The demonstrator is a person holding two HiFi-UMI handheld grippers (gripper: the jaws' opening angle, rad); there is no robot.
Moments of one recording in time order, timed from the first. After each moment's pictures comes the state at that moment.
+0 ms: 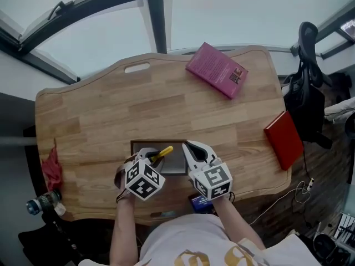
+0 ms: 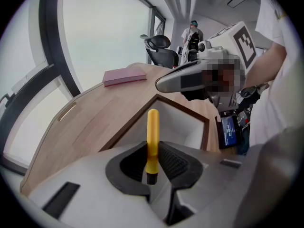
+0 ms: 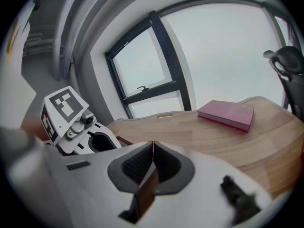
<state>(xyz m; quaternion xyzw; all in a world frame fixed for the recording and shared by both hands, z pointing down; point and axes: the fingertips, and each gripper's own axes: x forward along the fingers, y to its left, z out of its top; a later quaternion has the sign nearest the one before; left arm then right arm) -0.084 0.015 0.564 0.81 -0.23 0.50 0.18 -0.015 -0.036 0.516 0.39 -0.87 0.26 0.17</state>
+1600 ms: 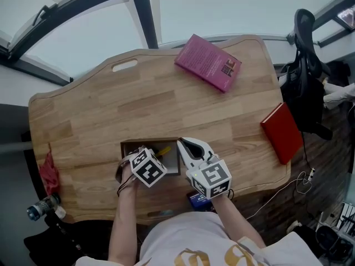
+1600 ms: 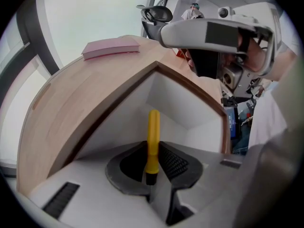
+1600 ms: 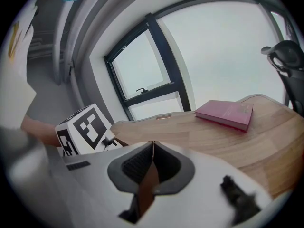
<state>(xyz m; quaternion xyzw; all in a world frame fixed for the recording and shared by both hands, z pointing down) -0.067 0.025 0.620 0.76 -0.15 0.59 0.25 0.000 -0.044 0.515 0.38 -0.87 0.27 0.15</state>
